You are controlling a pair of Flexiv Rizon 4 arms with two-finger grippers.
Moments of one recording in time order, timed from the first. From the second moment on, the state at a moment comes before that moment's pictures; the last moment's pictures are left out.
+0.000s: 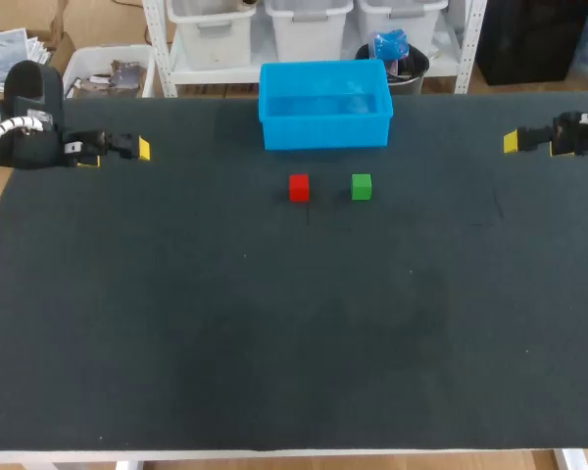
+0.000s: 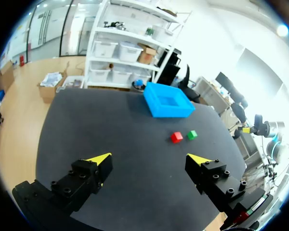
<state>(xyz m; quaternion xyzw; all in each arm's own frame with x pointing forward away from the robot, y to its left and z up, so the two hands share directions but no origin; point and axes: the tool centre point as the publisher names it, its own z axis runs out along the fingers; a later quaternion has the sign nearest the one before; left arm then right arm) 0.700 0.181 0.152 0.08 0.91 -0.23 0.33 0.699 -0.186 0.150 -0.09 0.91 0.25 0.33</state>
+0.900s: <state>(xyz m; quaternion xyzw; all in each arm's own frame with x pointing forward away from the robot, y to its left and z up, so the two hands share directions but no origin) 0.727 0.092 0.142 0.12 0.95 -0.13 0.24 0.699 -0.186 0.150 -0.09 0.91 0.25 0.33</state>
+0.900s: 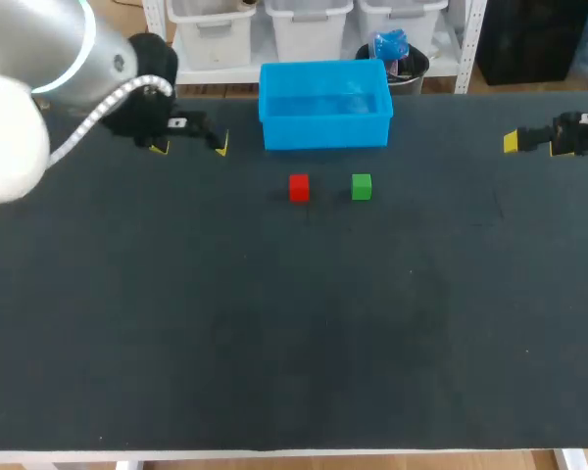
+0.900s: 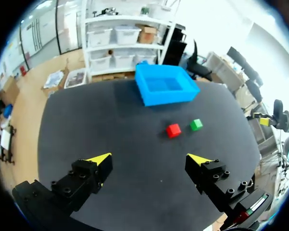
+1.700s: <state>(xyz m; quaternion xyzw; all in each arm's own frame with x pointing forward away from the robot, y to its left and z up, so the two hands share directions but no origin) 0.736 0.051 0.134 0.08 0.97 -0.07 0.20 0.699 -0.186 0.150 -0.09 0.91 0.25 0.33</state>
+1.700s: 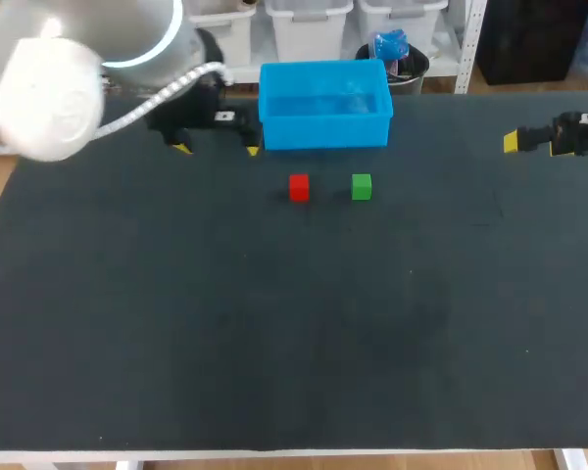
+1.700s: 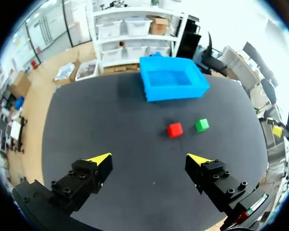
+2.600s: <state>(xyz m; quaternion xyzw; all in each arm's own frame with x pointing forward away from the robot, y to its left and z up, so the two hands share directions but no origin) 0.767 -0.031 0.085 0.01 0.99 -0.01 0.14 0.699 -0.186 0.150 -0.09 0.91 0.25 0.33</state>
